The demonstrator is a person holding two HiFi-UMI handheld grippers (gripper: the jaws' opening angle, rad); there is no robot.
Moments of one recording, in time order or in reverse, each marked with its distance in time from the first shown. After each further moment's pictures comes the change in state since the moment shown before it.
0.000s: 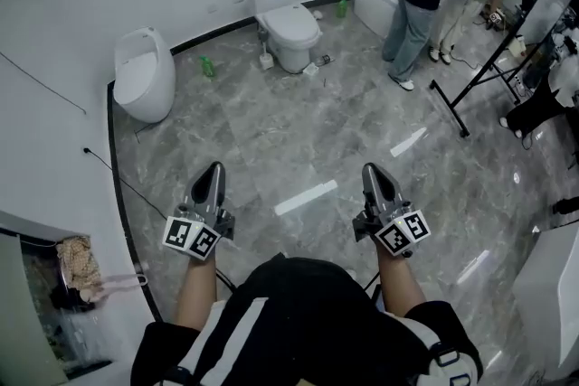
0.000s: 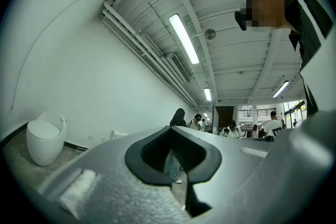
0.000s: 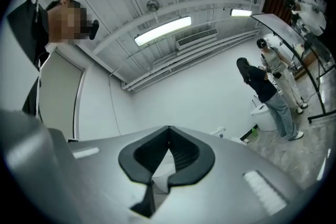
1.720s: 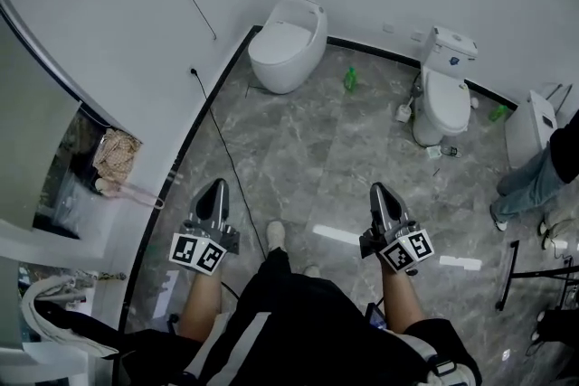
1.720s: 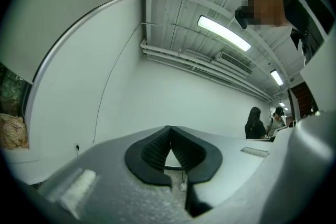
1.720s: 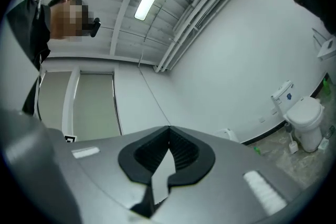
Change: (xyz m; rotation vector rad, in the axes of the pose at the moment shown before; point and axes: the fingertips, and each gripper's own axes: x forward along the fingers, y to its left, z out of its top) left arm -0.078 0.140 0.050 0.163 -0.148 0.783; right arm 0.311 0.040 -0.118 0.185 0.320 0.621
